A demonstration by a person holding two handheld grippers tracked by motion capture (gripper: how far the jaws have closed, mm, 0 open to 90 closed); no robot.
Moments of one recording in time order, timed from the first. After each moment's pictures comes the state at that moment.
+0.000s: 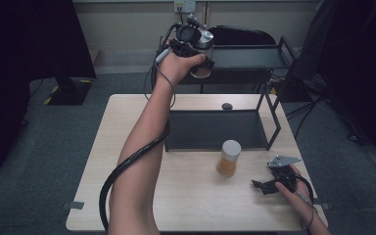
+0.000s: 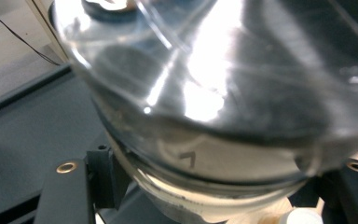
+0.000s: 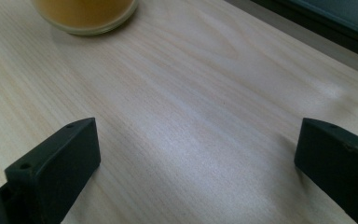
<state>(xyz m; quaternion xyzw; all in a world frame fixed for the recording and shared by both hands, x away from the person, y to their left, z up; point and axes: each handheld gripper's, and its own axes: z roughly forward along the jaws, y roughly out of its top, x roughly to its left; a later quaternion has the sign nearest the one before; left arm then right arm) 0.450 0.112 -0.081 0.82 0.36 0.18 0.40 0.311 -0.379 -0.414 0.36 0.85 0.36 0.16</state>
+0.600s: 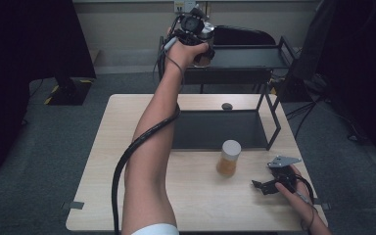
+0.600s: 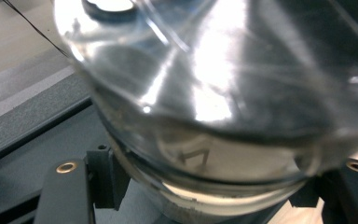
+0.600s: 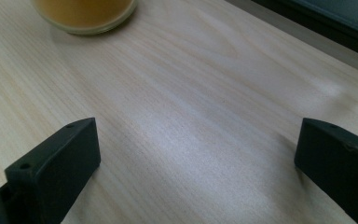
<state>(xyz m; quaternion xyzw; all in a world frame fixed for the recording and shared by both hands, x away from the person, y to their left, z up) 0.486 0.094 -0.079 0.81 0.39 0.20 0.39 0.309 -0.379 -0.414 0.36 0.85 0.36 0.17</state>
